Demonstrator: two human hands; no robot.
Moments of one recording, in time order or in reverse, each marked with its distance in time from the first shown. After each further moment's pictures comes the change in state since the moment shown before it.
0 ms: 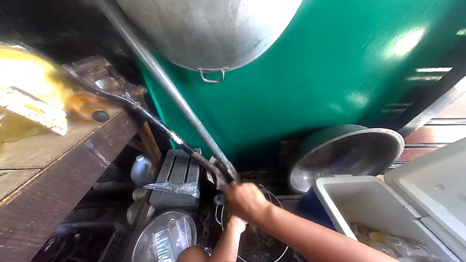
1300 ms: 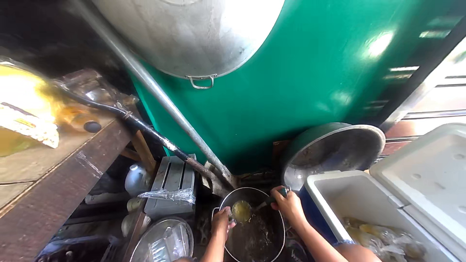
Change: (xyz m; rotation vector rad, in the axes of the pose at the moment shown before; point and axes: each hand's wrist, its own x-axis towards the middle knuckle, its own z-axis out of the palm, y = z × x) left_hand 0.064 -0.020 -0.048 0.416 0.203 0.172; right_hand -0.027 0.159 0.120 1.082 0.678 0.610
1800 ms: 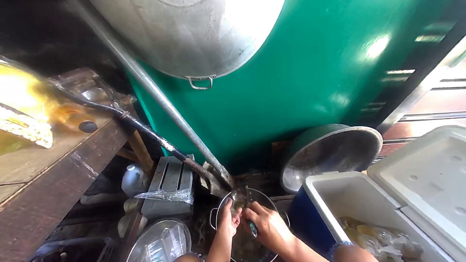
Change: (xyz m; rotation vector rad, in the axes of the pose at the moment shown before) left_hand -0.003 0.018 0.028 -0.443 -0.077 -0.159; right_hand -0.060 -0.016 0.037 -0.554 -0.031 -1.226
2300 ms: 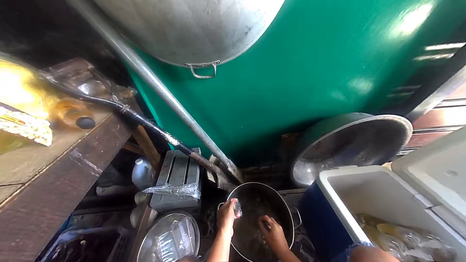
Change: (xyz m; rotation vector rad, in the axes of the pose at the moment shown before) left_hand 0.006 0.002 -0.032 0.417 0.051 0.290; right_hand -0.123 0.055 0.145 0.395 -0.238 0.914
